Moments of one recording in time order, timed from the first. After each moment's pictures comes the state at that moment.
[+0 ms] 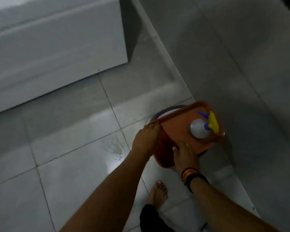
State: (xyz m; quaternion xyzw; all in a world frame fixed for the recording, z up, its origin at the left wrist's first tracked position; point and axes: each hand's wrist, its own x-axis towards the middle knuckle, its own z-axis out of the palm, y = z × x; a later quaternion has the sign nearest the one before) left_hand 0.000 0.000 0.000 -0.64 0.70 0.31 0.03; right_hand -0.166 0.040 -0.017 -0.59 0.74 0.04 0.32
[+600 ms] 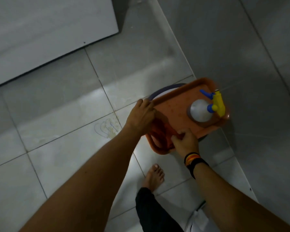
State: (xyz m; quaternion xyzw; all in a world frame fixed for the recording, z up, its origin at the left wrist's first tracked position) left_hand 0.001 -0.035 -0.056 -0.51 0.83 0.12 0.18; right_hand -0.192 0.036 -0.065 -0.39 0.79 -0.10 0.46
